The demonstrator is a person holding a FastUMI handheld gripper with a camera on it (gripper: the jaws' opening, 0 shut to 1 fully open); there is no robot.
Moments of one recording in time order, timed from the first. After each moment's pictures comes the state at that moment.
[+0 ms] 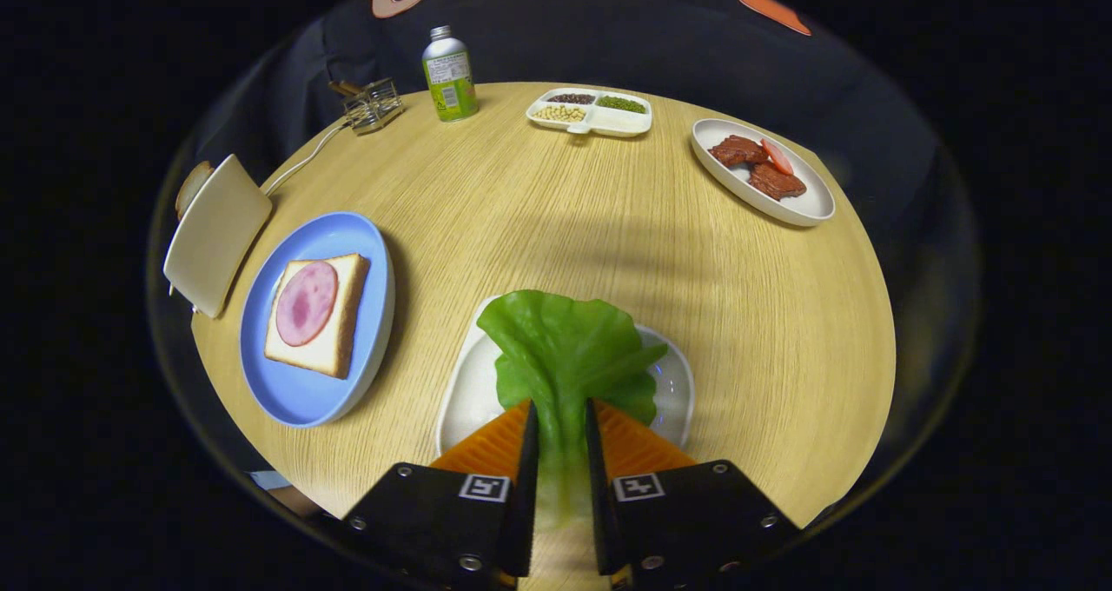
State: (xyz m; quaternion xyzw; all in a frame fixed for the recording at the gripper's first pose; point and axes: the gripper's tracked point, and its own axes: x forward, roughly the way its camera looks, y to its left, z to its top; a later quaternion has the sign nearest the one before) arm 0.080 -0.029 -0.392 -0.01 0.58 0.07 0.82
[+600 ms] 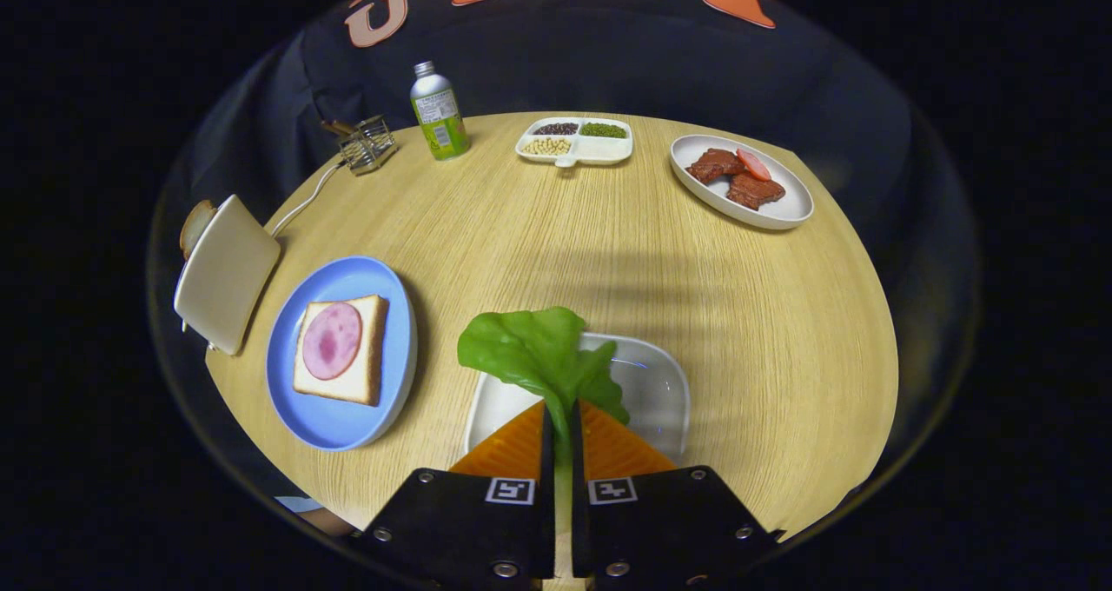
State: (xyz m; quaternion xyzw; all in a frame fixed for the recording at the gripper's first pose) arm 0.090 -0.018 -0.357 0.03 0.53 0.05 0.84
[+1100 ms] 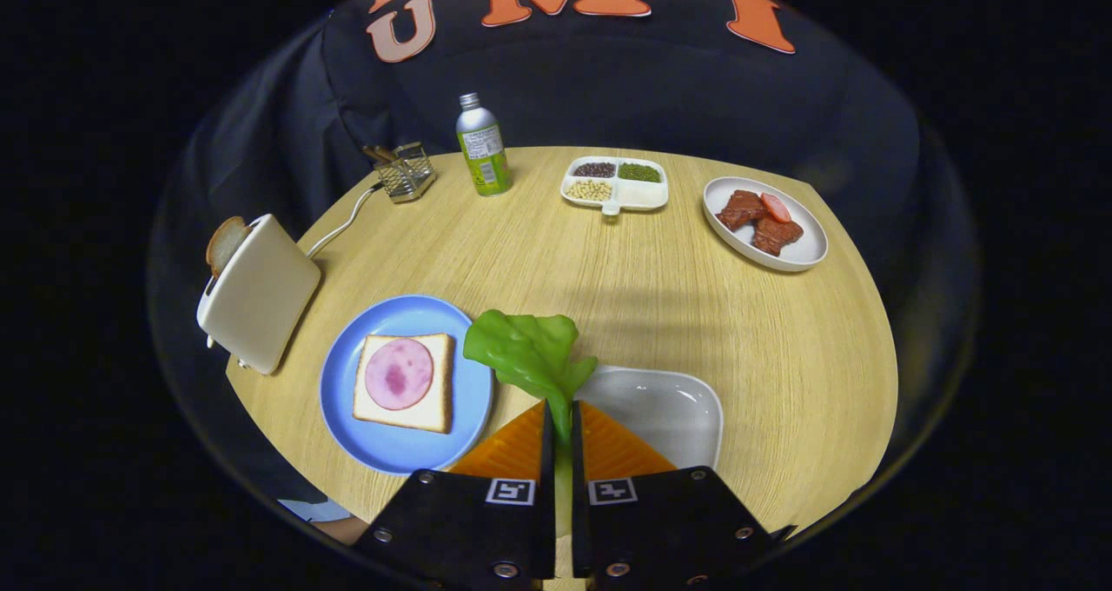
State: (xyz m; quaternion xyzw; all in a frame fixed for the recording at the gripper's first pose) arm 0.105 0.035 -0.314 0.04 0.50 0.09 0.86
